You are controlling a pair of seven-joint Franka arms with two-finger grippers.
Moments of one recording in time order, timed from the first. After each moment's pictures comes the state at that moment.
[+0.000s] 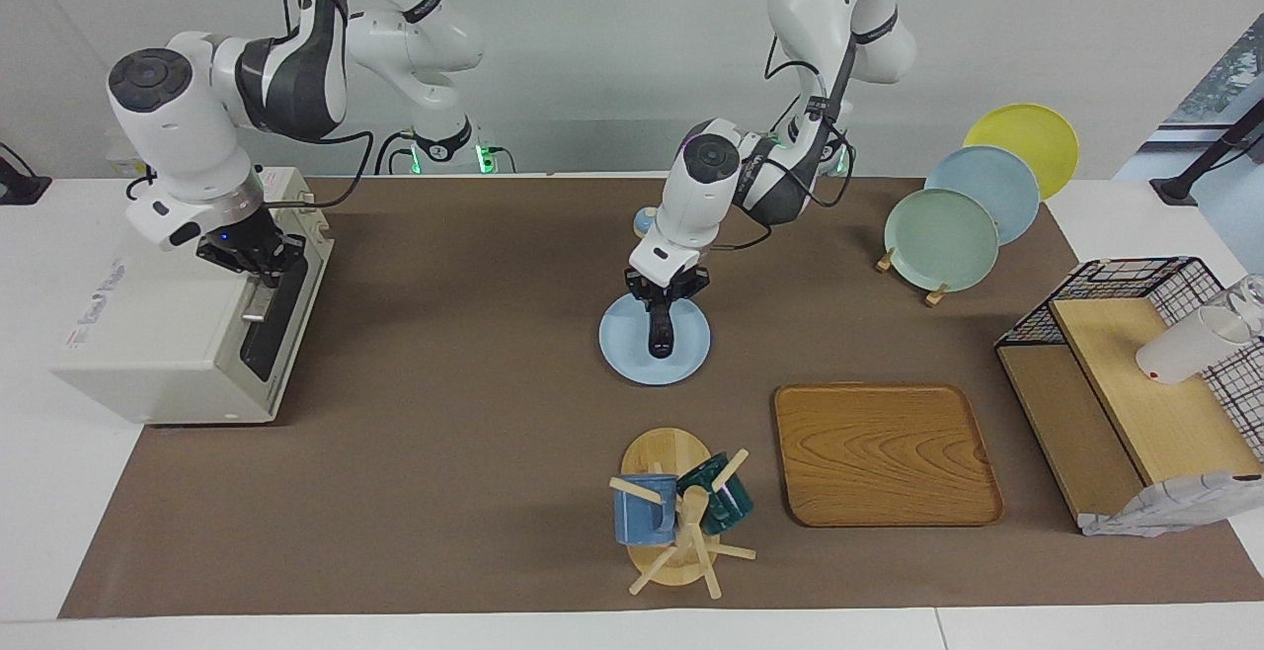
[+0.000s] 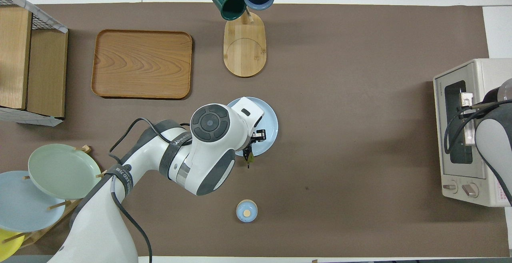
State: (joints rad) left arm -0.56 0.28 -0.17 -1.99 -0.13 2.32 -0.64; right arm -0.05 -0.03 -0.11 -2.00 -0.15 1.95 -0.18
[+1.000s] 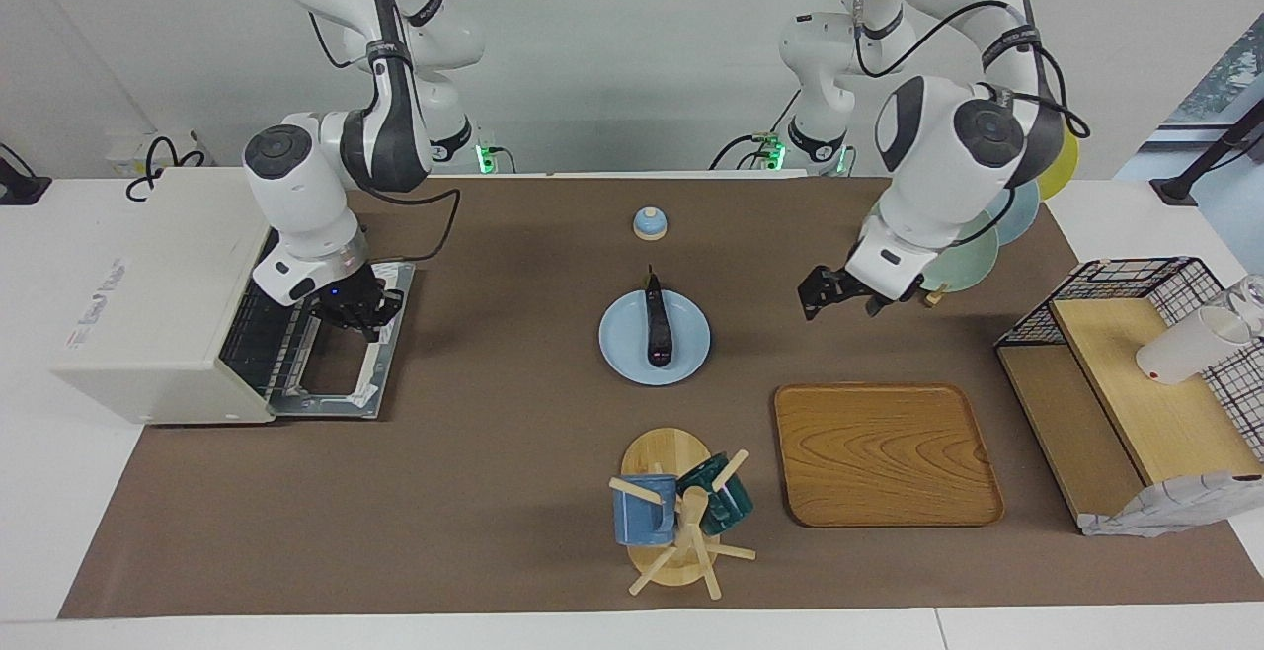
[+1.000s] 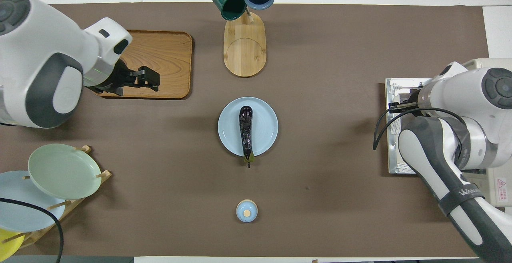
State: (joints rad) left arm -0.11 0.20 -0.13 -1.69 -0.09 1.85 -0.22; right arm 0.10 0.08 -0.10 -2.16 -0.02 2.30 -0.05
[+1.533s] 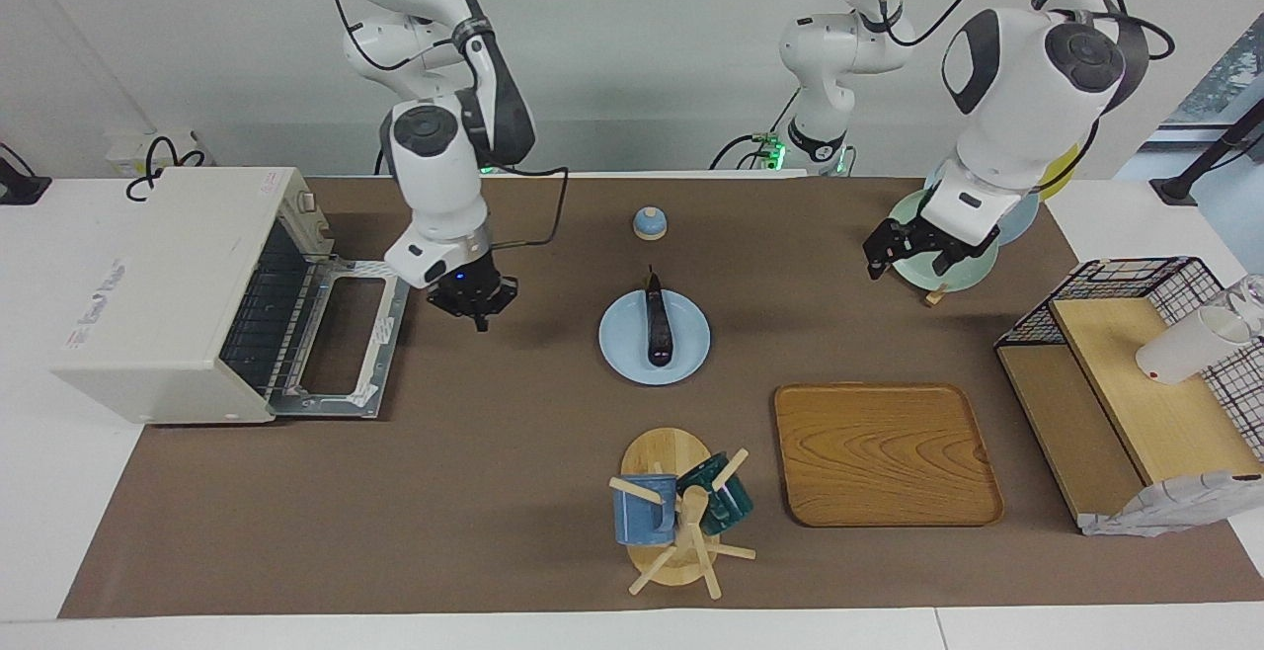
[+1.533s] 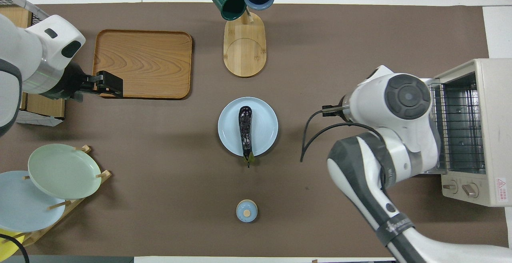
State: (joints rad) left arm -0.06 0.06 -0.13 -1.67 -0.05 1.69 -0.18; right arm 0.45 0.09 -0.10 -2.04 -0.02 2.22 0.32
